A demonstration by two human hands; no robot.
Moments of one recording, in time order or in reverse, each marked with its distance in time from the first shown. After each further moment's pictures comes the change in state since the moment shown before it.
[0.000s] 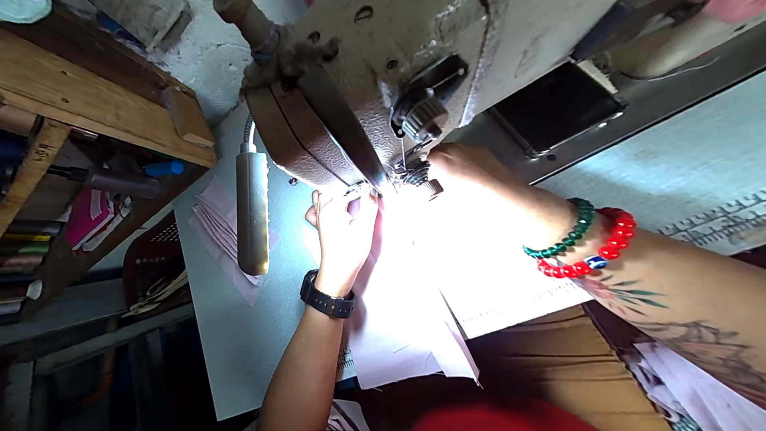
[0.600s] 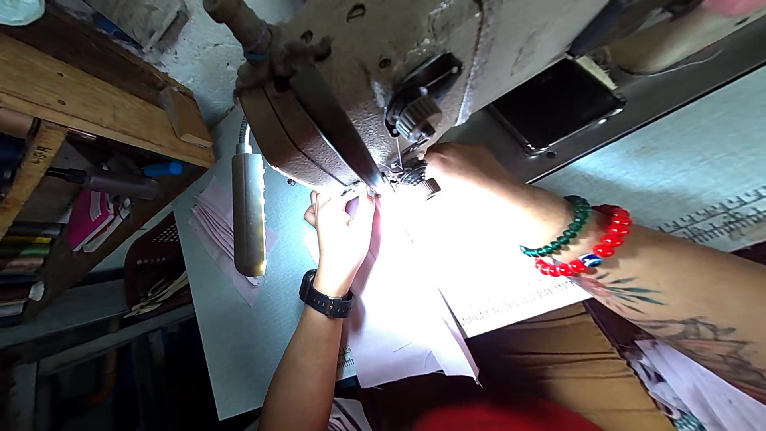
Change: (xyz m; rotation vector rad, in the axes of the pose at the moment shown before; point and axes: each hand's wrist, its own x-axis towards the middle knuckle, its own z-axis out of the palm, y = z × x) left_hand -0.002 -0.003 0.000 -0.018 0.010 0.037; right_hand 0.000 0.001 0.001 -0.028 -0.013 -0.018
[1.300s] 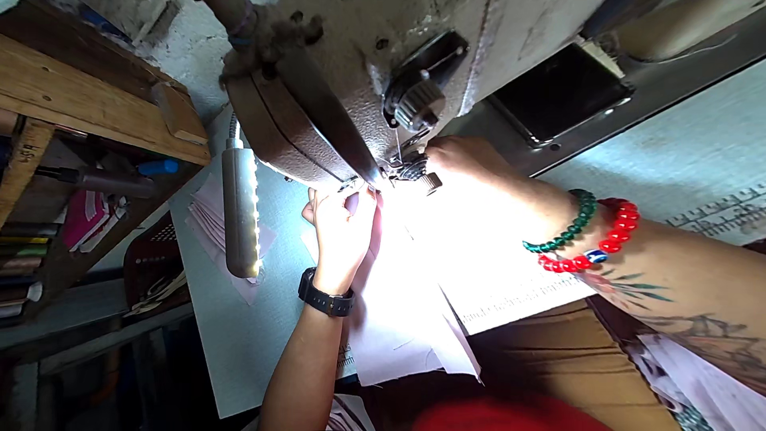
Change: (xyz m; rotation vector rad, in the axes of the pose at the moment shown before) left_hand -0.001 0.002 -0.001 -0.018 -0.019 0.008; right_hand 0.001 -0.002 -0.003 -0.024 -0.057 0.015
